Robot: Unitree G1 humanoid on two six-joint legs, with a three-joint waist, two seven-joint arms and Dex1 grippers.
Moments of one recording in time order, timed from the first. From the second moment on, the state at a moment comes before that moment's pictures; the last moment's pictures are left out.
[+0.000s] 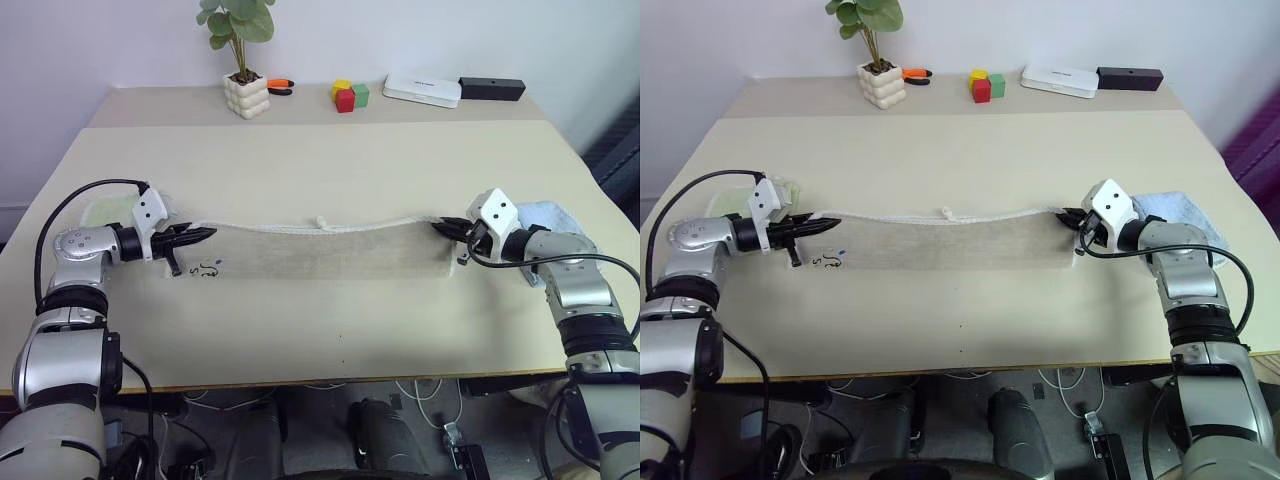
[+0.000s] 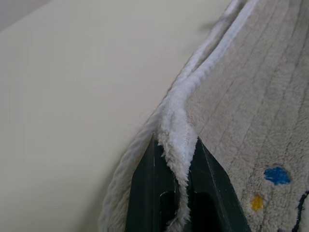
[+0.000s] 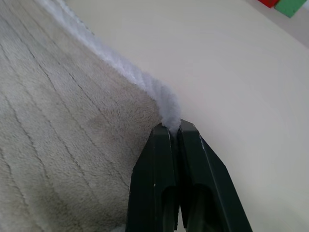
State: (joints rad) left arm -0.84 0.70 0.08 1.22 -0.10 -0.45 -1.30; right arm -0.56 -0.70 -0.02 0.53 0.12 -0.06 0.95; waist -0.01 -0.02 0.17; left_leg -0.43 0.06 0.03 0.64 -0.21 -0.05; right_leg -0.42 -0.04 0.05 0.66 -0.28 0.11
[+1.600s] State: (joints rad) left arm -0.93 0.67 0.22 1.20 -0.18 -0.30 -1.24; right arm -0.59 -0.67 -0.05 0.50 0.14 0.01 0.89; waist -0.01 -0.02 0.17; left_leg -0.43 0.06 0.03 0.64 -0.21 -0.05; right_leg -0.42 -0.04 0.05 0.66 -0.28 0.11
